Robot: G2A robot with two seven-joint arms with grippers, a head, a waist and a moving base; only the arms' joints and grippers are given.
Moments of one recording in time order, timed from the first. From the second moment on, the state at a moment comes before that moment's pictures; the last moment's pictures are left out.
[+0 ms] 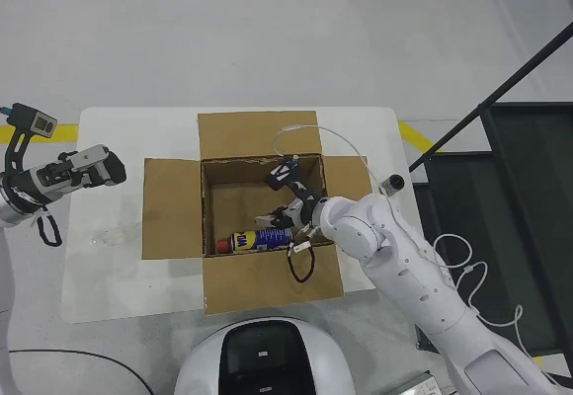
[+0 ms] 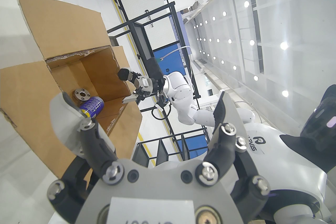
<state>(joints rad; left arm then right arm) 1.04 -1.05 -1.71 -1.47 -0.39 -0.17 -1.39 -1.07 -1.22 1.01 -1.72 -0.87 -0.02 0.96</state>
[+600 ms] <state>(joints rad) 1.04 -1.05 -1.71 -1.47 -0.39 -0.17 -1.39 -0.95 -1.29 0.91 -1.49 -0.69 0.22 0.95</state>
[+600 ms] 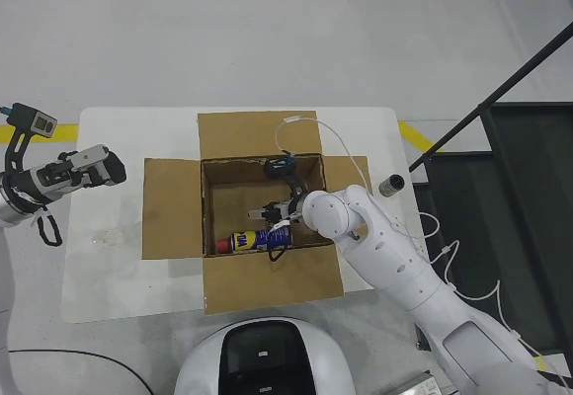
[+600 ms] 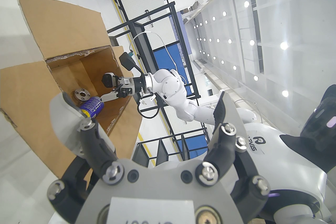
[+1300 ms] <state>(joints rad) 1.04 -1.05 -1.71 -1.47 -0.39 -0.17 -1.39 -0.87 -1.34 0.79 -1.38 -0.65 0.35 0.95</state>
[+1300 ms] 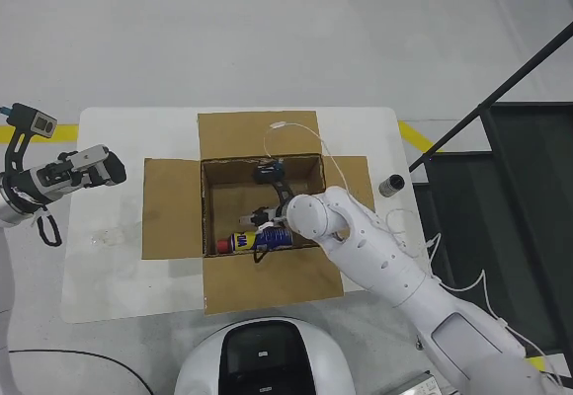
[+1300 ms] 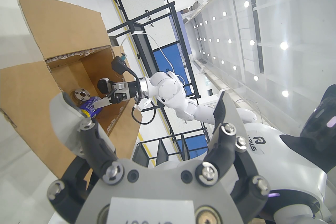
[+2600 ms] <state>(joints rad) 1.04 -1.05 -1.71 -1.47 -0.39 -0.17 -1.39 -0.75 -1.45 0.66 -1.03 -0.75 0.41 0.88</state>
